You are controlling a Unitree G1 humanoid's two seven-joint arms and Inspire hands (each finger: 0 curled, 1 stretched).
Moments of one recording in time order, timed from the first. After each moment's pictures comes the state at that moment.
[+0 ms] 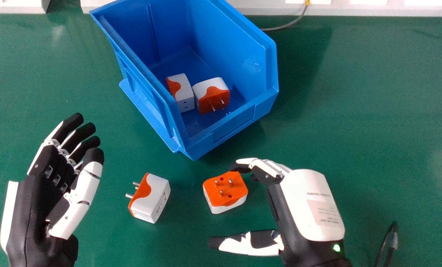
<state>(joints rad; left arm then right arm) 0.53 0.02 0.21 -0.37 -0.21 -0.22 -0.15 0.32 -0.15 0.47 -0.11 -0.96 -0.08 -0.39</state>
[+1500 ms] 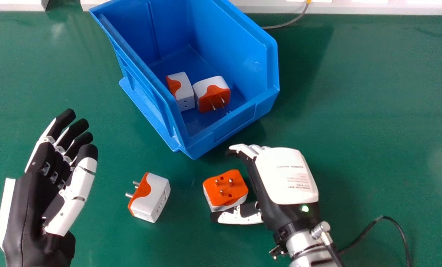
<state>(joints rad) 0.52 0.02 0.22 -0.38 -0.22 -0.19 -0.15 -0.06 -0.15 0.57 0.29 -1.00 0.10 -0.43</state>
